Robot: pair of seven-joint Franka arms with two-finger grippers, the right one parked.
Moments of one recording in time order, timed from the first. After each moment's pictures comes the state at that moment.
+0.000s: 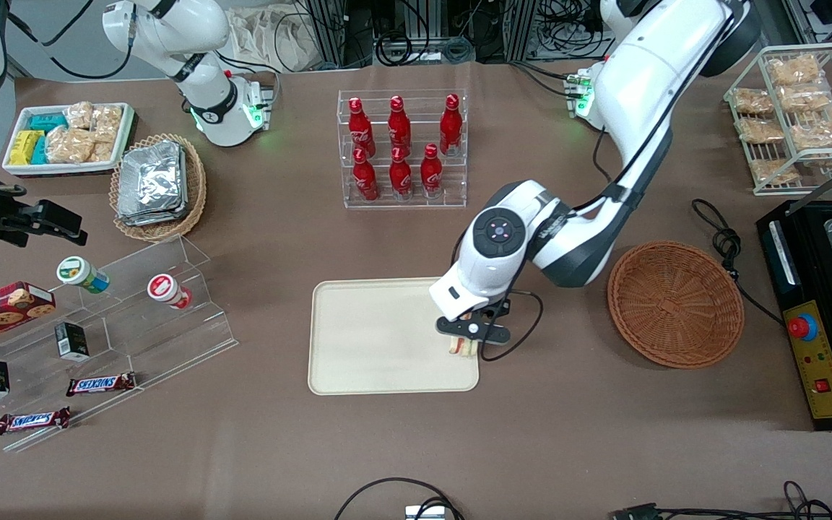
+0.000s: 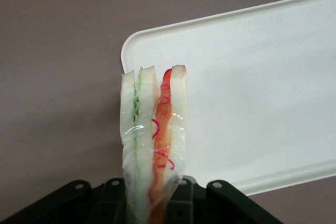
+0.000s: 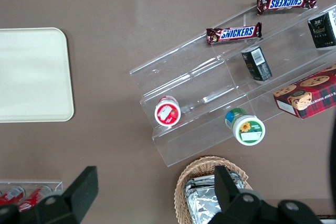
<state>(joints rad) -0.28 0.74 -0.47 -1.39 0.35 2.11 -0.61</state>
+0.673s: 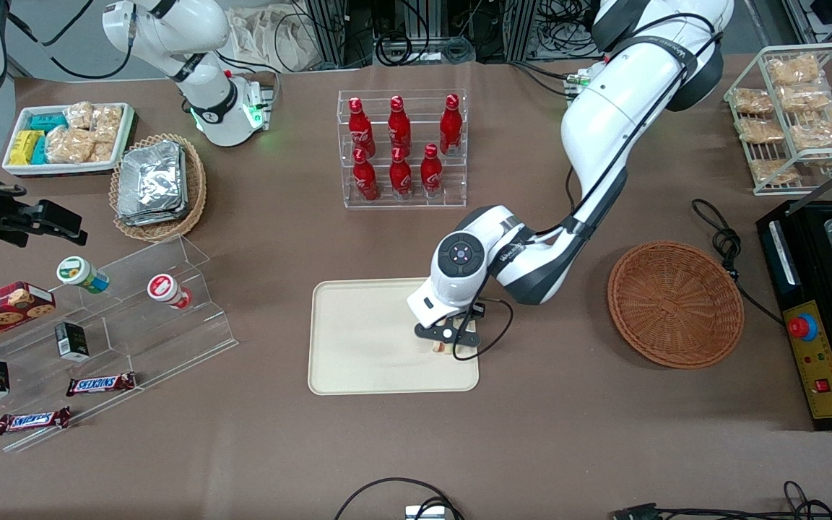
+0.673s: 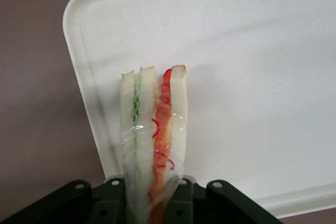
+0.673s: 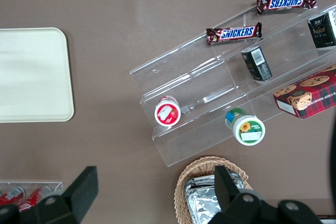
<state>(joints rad) -0.34 0.89 -0.47 -1.33 0.40 2.14 -0.68</state>
